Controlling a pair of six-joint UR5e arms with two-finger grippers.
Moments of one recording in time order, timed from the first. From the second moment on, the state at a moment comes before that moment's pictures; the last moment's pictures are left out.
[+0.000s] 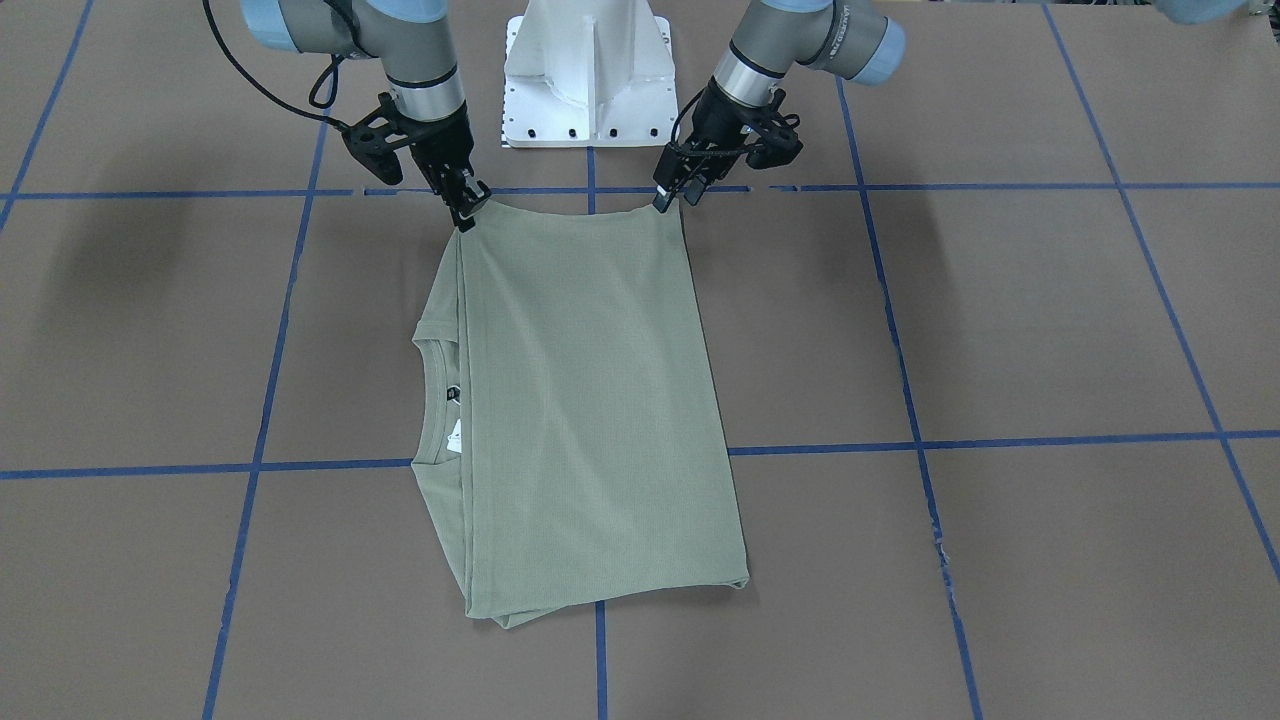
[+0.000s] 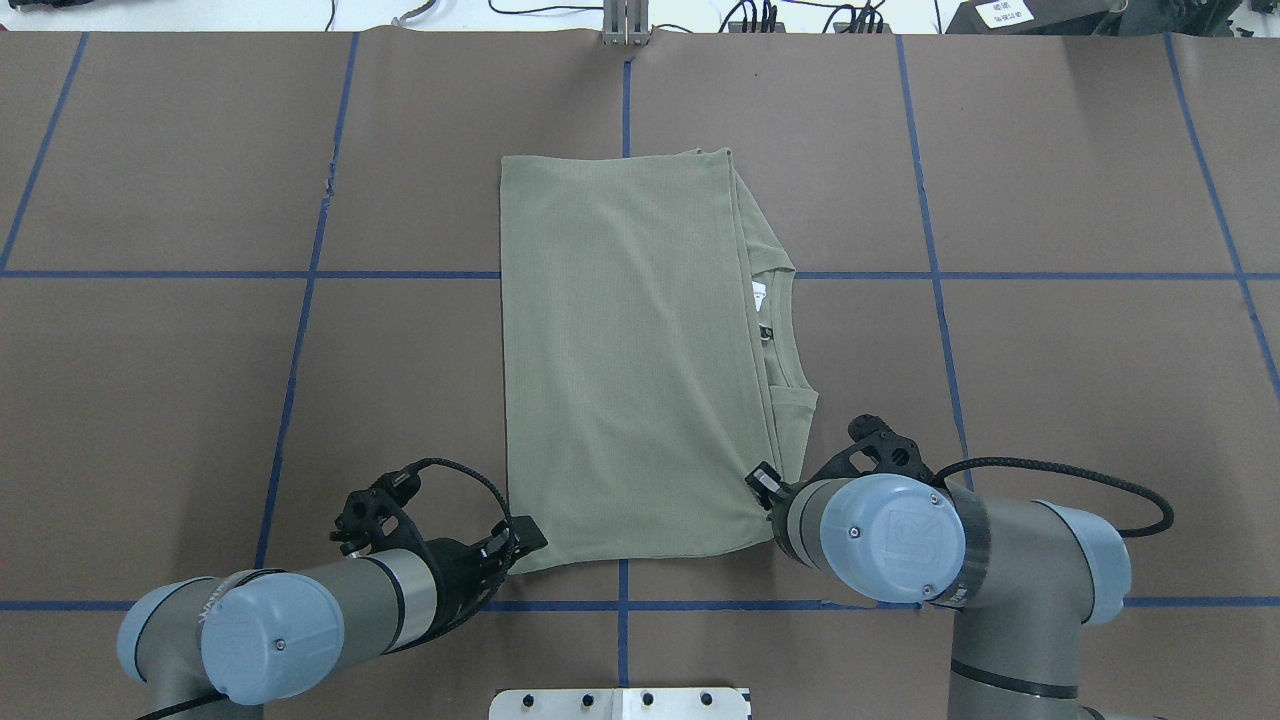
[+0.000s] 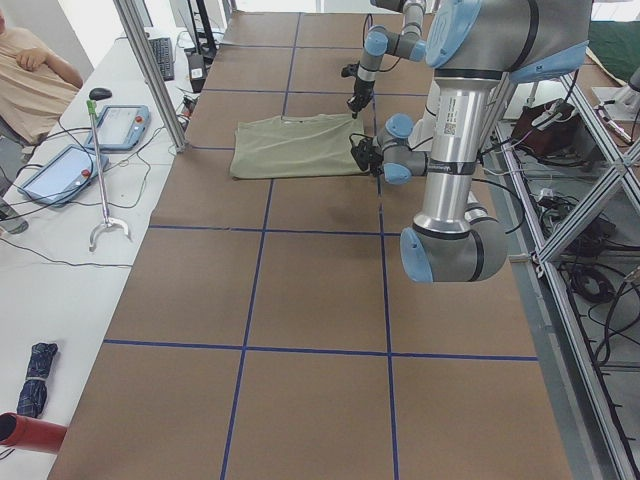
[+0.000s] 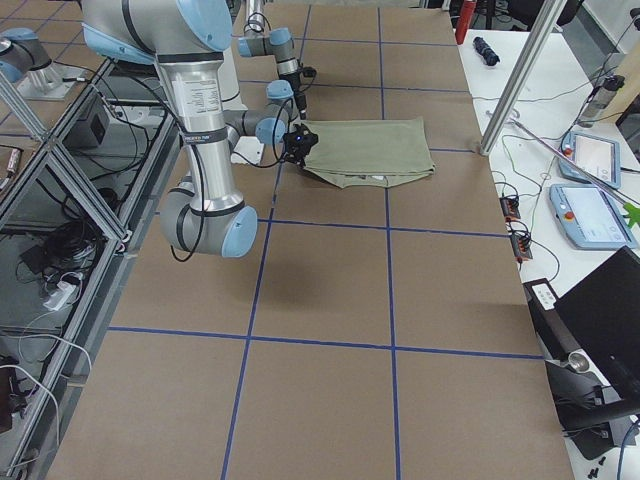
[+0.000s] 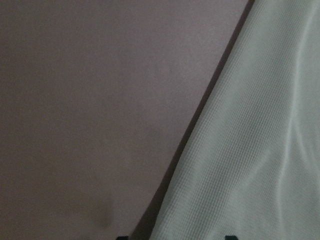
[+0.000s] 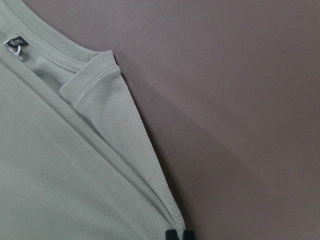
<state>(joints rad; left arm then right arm) -0.13 -1.83 -1.87 -2.22 -1.43 -2.08 0.25 -1.27 2.01 -1.50 1.56 2.24</state>
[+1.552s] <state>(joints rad) -0.14 -1.78 -2.00 -2.18 -1.43 -2.08 0.23 -1.28 2.06 -1.50 1.57 2.24</state>
